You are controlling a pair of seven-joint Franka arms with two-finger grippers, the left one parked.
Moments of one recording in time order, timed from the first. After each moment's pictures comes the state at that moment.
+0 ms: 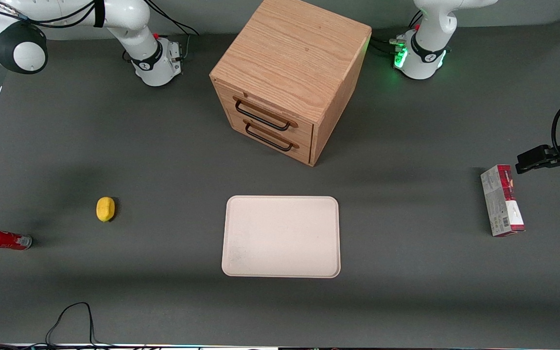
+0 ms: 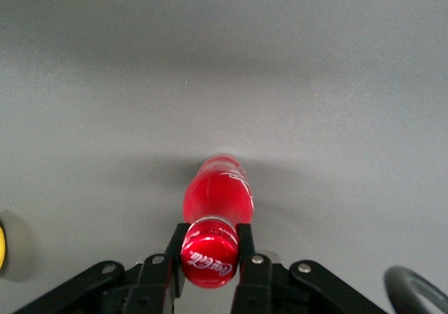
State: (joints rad) arm -0.59 0.96 0.06 -0.88 0.02 1.84 -0.63
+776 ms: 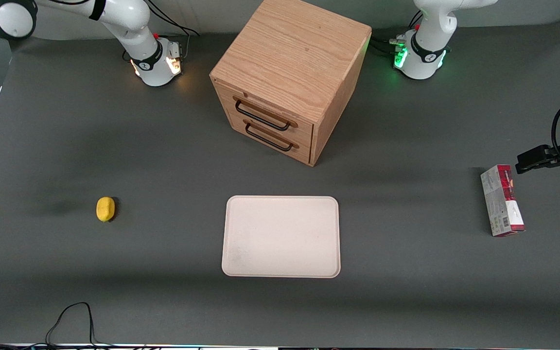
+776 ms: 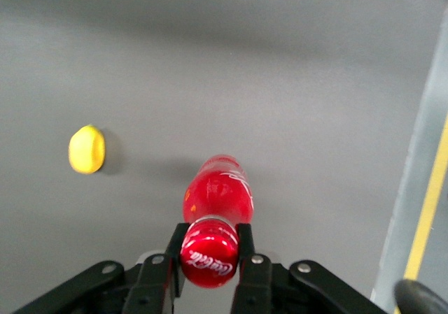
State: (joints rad) arm -0.60 0.64 0.06 -0.82 0.00 1.45 -0.69
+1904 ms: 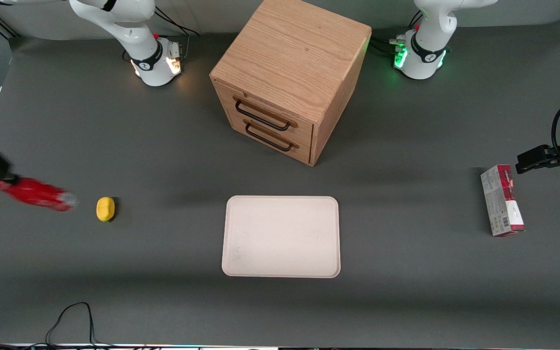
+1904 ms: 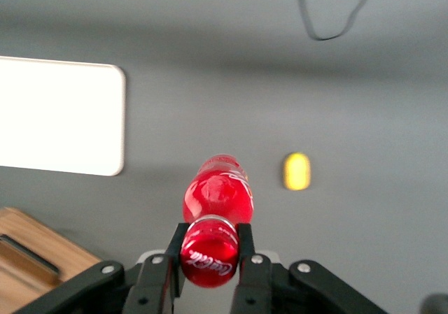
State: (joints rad) arm 0.05 0.45 0.09 -0.83 -0.01 1.28 0.10
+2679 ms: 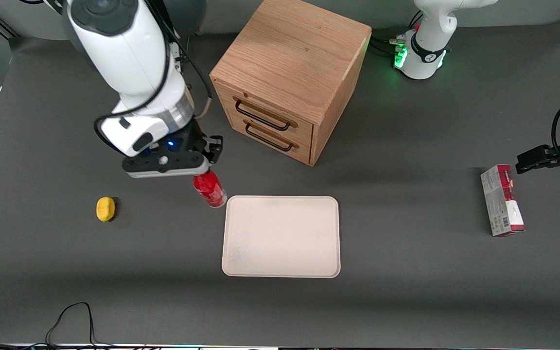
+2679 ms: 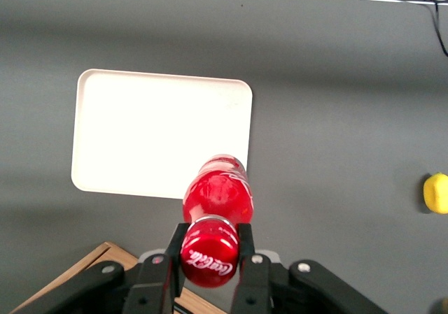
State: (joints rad) arm 0.51 0.55 0.08 -0.87 -0.13 1.51 0.52
